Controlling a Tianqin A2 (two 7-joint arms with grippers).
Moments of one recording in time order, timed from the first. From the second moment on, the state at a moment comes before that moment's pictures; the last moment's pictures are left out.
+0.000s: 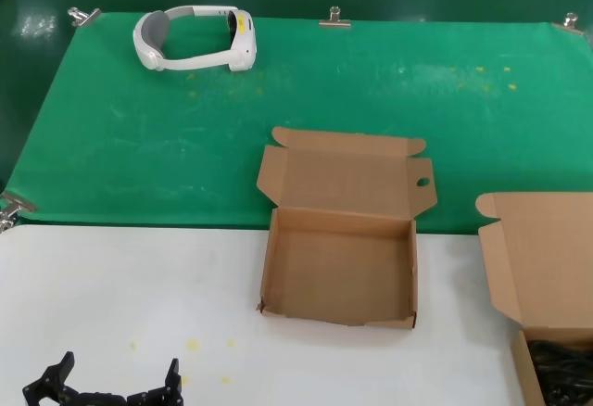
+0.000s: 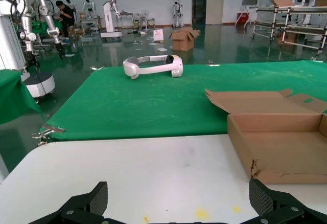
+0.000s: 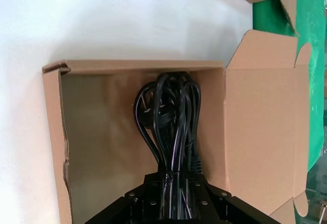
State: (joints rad) left arm 0.00 -0.30 1.60 -1.60 -1.80 0.00 0.00; right arm 0.69 0.91 -2.75 1.27 2.75 0.40 -1.42
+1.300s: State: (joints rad) left arm 0.00 -0.30 1.60 -1.60 -1.80 0.00 0.00; right arm 0.69 1.12 -2.72 1.77 2.75 0.68 -1.33
